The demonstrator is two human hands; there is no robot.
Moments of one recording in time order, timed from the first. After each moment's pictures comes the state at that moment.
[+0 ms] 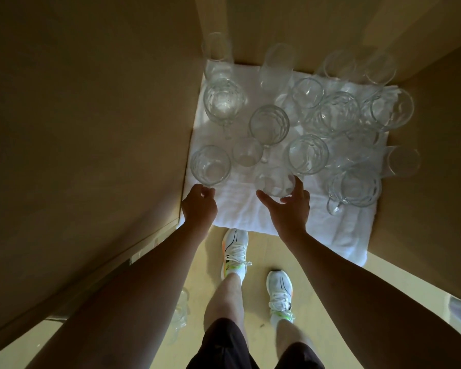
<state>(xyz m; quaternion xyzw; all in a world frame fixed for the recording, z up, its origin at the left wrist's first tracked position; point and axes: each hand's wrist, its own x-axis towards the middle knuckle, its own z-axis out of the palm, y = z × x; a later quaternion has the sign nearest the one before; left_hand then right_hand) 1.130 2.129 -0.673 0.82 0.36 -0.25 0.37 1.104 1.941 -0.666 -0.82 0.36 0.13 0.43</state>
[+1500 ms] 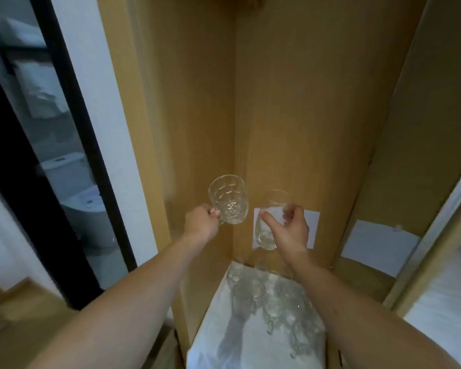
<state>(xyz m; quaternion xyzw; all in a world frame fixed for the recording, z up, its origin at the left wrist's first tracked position) 1.033 2.107 -0.141 0.86 0.17 0.11 0.47 1.048 1.900 -0.173 -0.77 0.03 -0.16 0.62</state>
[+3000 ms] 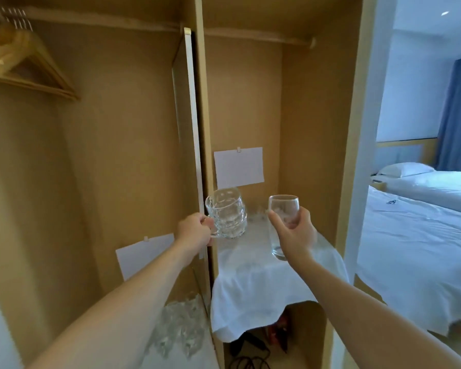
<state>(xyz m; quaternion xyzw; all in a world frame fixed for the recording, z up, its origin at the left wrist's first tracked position) 0.796 1.865 -0.036 0.84 -0.20 0.00 0.51 0.673 1.659 -0.076 -0.70 0.23 -0.52 0.44</state>
